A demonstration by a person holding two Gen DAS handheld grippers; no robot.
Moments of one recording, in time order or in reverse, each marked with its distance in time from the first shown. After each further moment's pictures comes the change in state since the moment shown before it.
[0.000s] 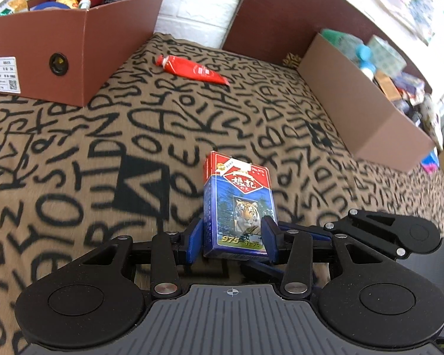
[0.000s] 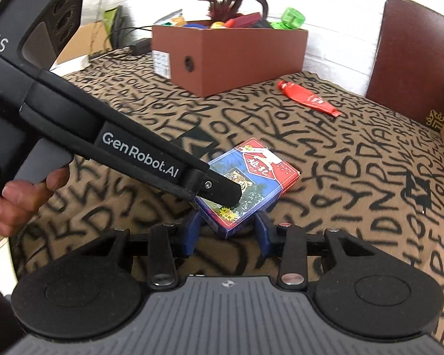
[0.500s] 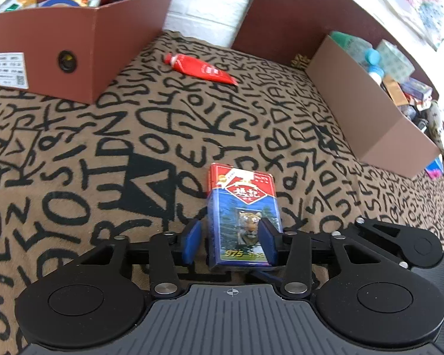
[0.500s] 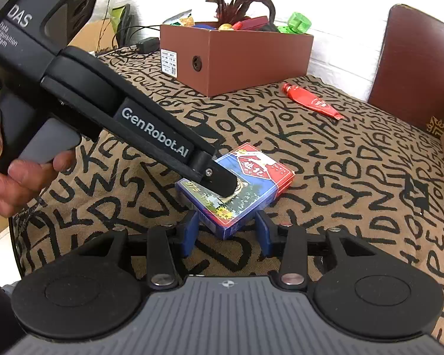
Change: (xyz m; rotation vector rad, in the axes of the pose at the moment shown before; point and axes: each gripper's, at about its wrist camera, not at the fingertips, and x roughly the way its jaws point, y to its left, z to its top) left arm 0.001 0.004 0.008 -0.037 0.017 0.009; right arm -0.002 0.002 -0.002 -0.030 -0.006 -0.002
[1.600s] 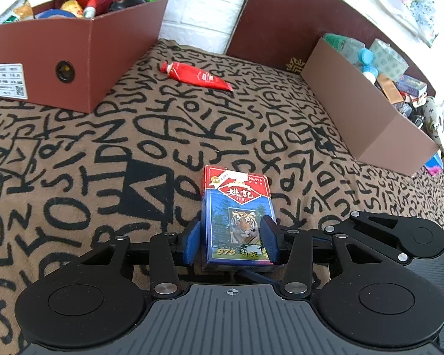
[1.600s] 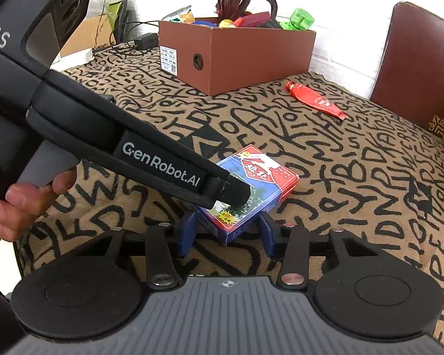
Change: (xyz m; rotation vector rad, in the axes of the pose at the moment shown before) left arm -0.006 -0.005 -0.007 0.027 -0.047 0.019; right arm 0.004 0.003 0.011 0.016 0.024 -0.001
